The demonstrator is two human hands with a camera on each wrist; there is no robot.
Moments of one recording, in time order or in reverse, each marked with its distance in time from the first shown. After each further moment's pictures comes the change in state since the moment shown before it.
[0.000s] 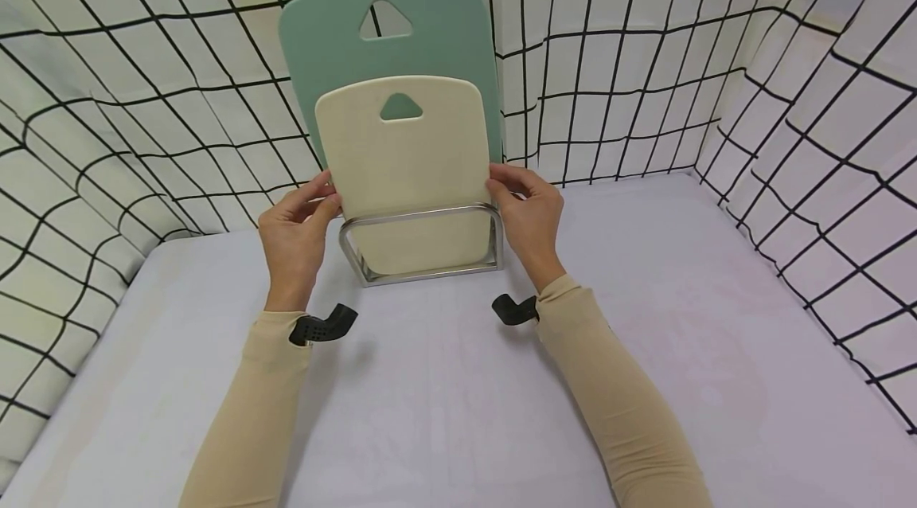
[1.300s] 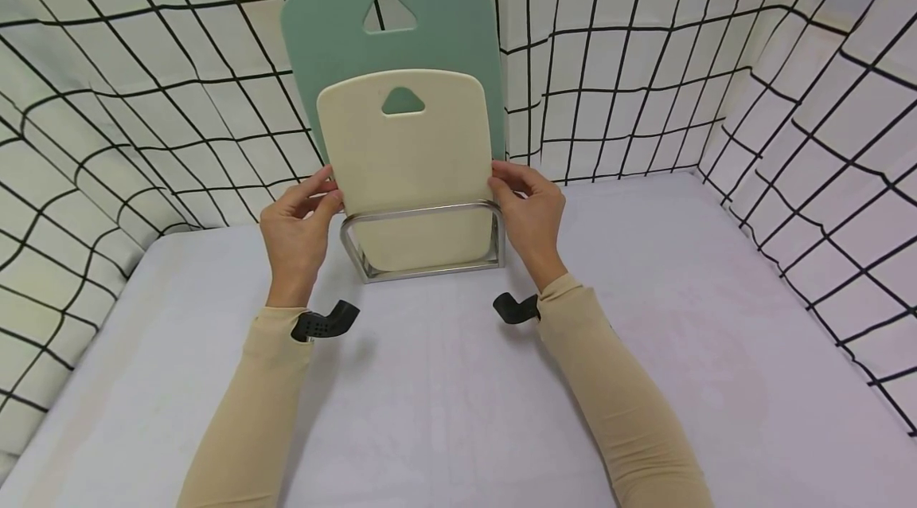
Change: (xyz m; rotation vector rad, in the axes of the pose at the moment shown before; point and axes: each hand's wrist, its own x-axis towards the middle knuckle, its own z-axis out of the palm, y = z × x) left_hand 0.000 -0.001 0.002 0.032 0.009 0.029; right_hand -0.001 0.002 0.002 -0.051 -0.011 0.016
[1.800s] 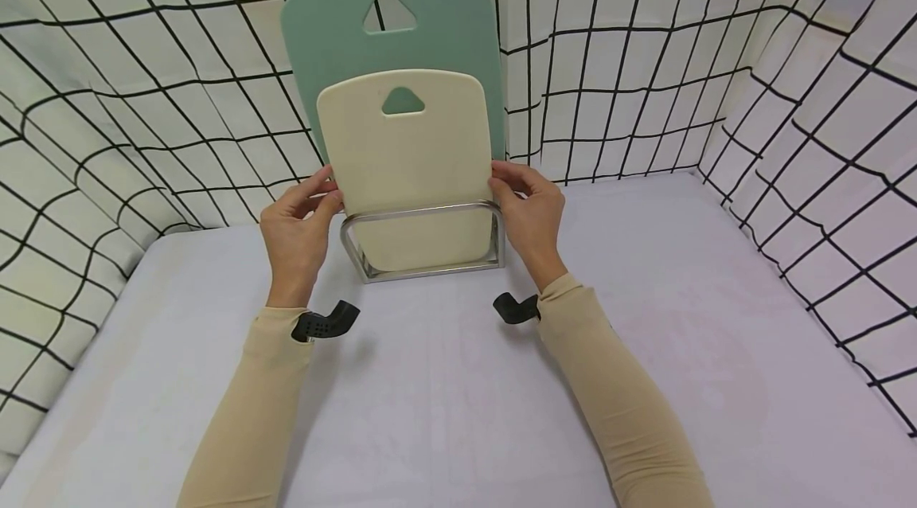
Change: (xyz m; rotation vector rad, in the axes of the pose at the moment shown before) left_hand 0.000 0.000 0.000 0.012 0.003 -0.001; right_hand 0.001 -0.001 0.000 -0.009 -0.012 0.016
